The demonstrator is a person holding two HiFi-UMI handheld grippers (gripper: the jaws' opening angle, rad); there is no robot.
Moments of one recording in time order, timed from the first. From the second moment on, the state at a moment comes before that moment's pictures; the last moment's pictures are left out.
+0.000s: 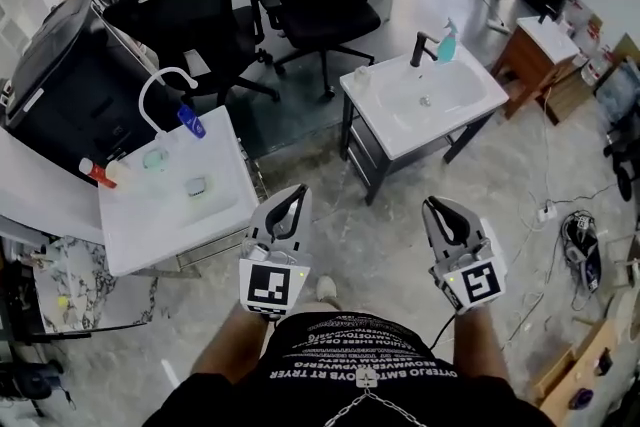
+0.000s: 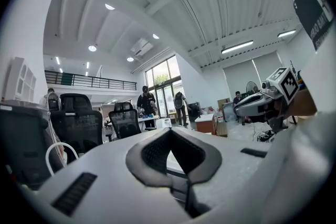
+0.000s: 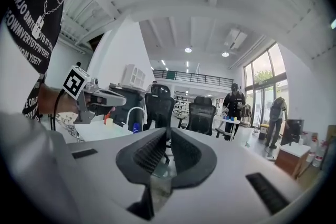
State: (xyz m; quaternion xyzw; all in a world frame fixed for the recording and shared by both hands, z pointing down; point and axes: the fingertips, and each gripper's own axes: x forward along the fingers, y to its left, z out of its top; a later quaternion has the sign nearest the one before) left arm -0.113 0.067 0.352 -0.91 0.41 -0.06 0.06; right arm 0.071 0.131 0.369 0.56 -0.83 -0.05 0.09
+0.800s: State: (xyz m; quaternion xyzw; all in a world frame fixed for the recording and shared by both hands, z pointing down) left arm -0.141 -0.019 0.376 -0.93 0.37 -0.03 0.04; right arm 0.035 0.061 0.401 0.58 -0.80 0.02 0.13
